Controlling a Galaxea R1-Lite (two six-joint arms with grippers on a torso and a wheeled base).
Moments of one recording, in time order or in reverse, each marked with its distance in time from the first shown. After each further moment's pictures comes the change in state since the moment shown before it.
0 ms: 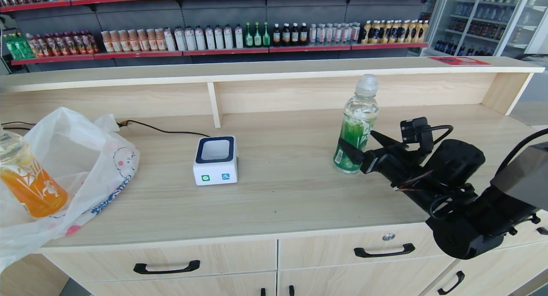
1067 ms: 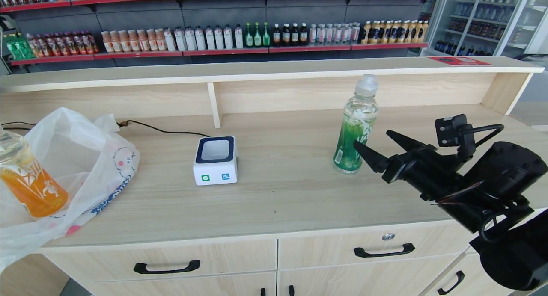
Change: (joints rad) left arm 0.001 0.000 0.000 0.000 0.000 0.000; right arm 0.015 -0.220 0.219 0.000 0.014 0.001
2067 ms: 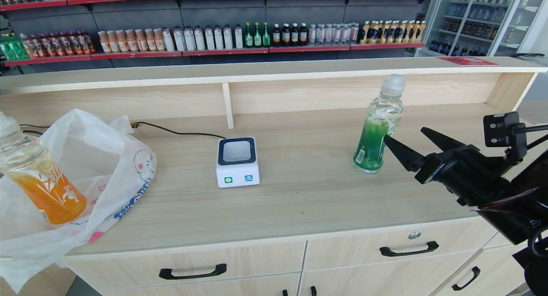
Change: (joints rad) left arm 0.000 0.000 0.000 0.001 0.001 -0.001; right arm -0.085 -0.141 0.112 0.000 -0.033 0.016
